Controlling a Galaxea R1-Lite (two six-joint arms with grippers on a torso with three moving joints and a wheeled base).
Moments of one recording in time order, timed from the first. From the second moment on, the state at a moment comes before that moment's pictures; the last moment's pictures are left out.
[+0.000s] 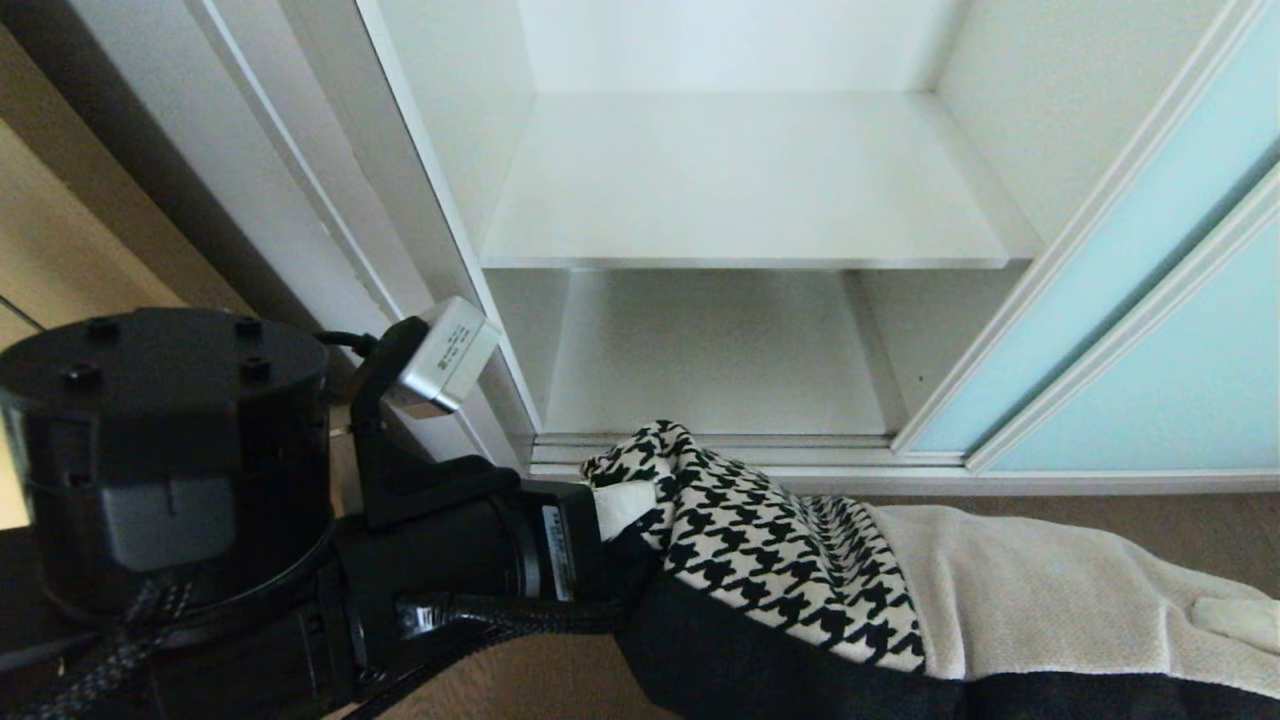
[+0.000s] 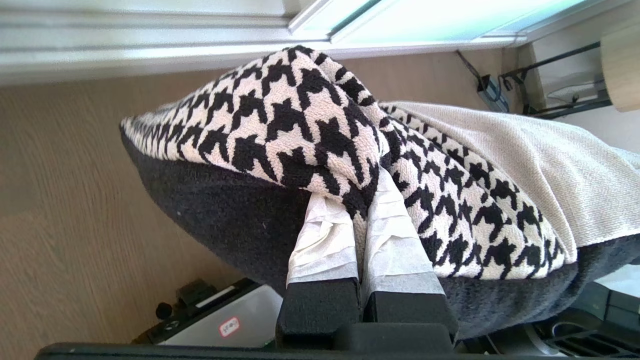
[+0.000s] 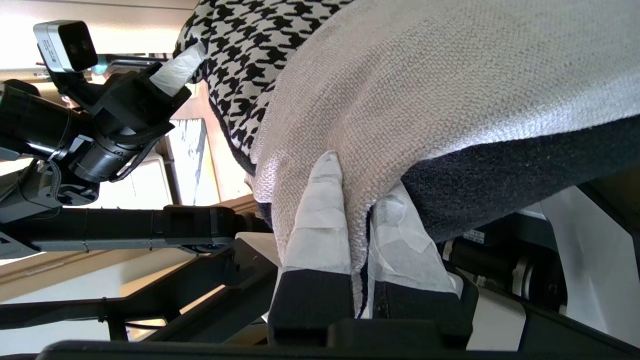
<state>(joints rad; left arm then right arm) -0.91 1.39 -0.76 -0.40 0.12 -0.49 0.15 0.86 -0.81 0.37 0.64 0.68</state>
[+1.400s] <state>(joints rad) -0.92 1.39 -0.75 -0.40 0.12 -0.49 0.17 0.87 -0.80 0.37 0.65 0.69</state>
